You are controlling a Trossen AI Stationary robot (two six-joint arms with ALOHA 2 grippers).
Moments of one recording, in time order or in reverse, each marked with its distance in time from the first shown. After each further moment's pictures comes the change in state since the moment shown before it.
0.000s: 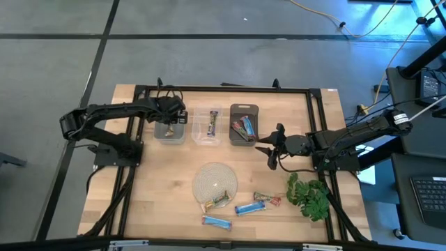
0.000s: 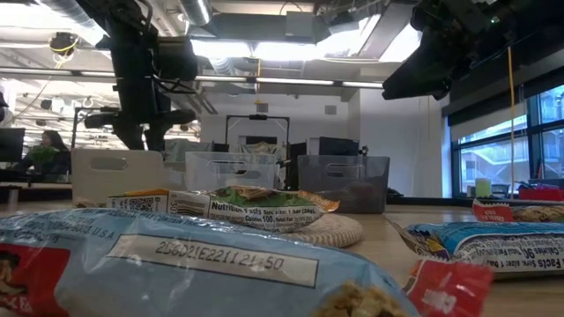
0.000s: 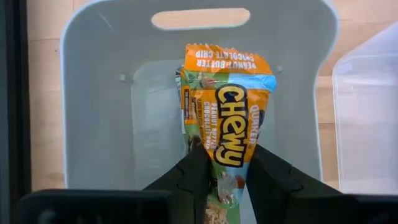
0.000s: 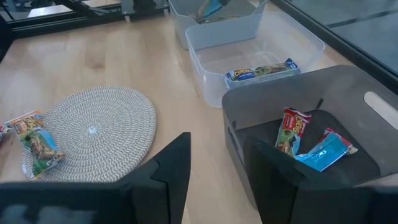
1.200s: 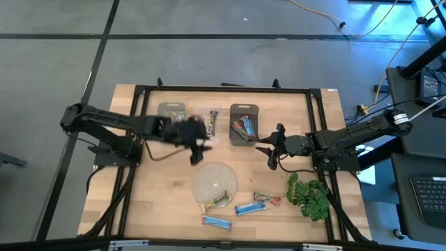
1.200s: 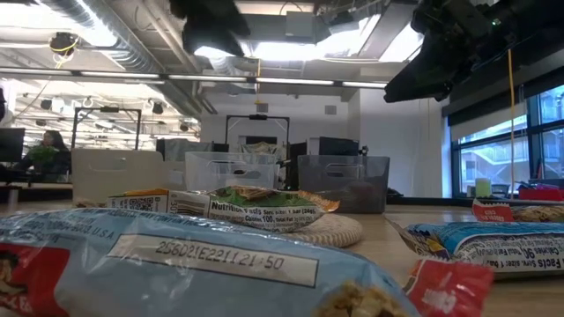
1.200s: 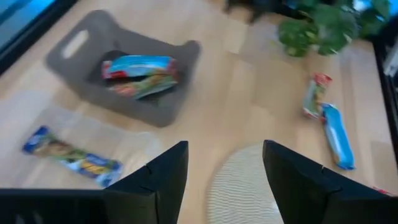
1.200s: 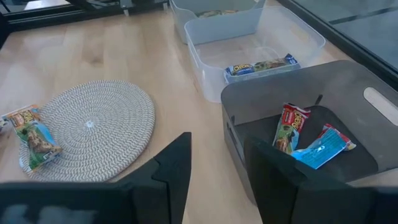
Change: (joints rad) left arm -0.600 0.013 0.313 0.282 0.116 0.620; right arm 0.000 0.000 -0.001 -0.020 -0.001 -0.002
